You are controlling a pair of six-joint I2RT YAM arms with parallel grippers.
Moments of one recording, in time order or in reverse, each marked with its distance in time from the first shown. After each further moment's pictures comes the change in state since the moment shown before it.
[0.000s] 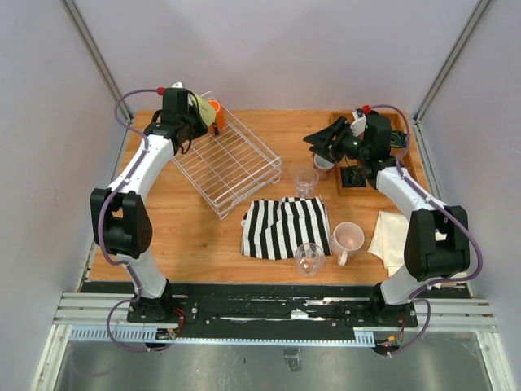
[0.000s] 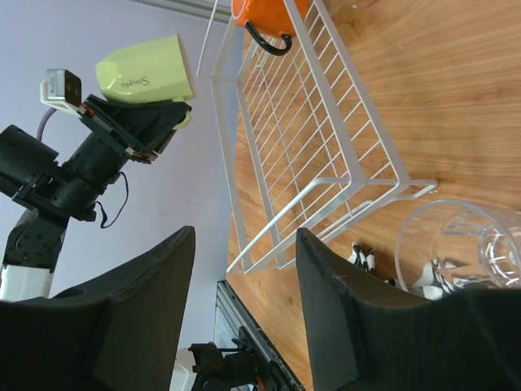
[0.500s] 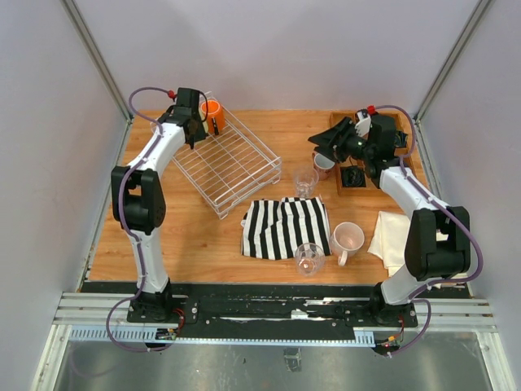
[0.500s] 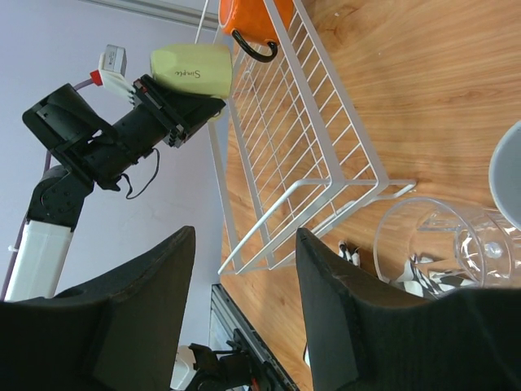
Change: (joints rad) left arm 0.003 0.264 0.205 -0.220 -0.223 0.113; right arm -0.042 -0.003 0.000 -0.037 -0.011 -0.030
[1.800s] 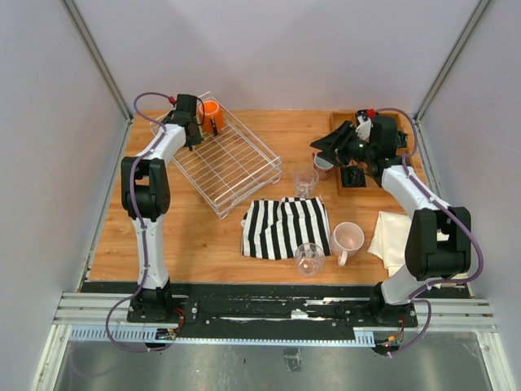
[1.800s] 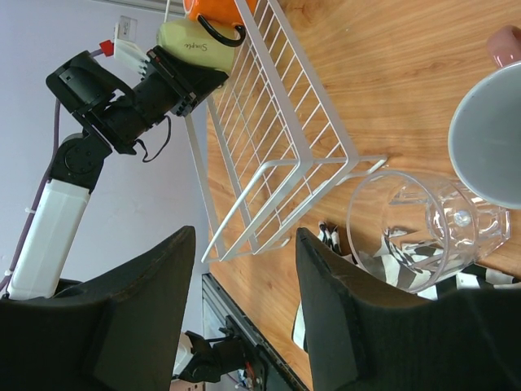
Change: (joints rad) left arm 0.061 0.215 0.103 0.062 -0.026 0.095; right arm -0.019 0.000 0.014 -0.129 -0.005 -0.061
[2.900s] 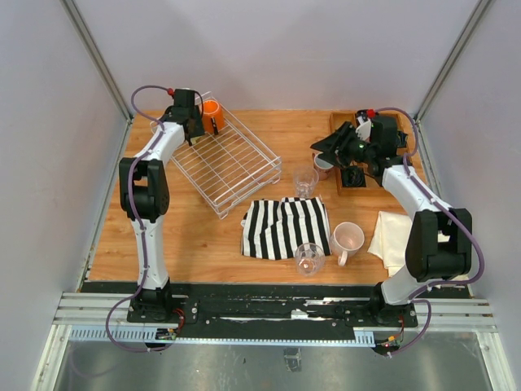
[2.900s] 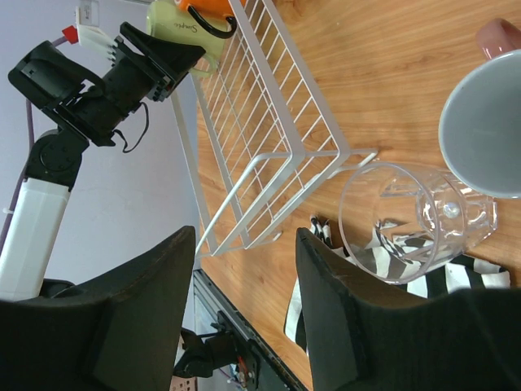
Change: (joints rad) left arm 0.000 -0.019 0.021 0.072 0.008 0.034; right arm 0.000 -0.008 0.012 -0.046 0.002 -0.032
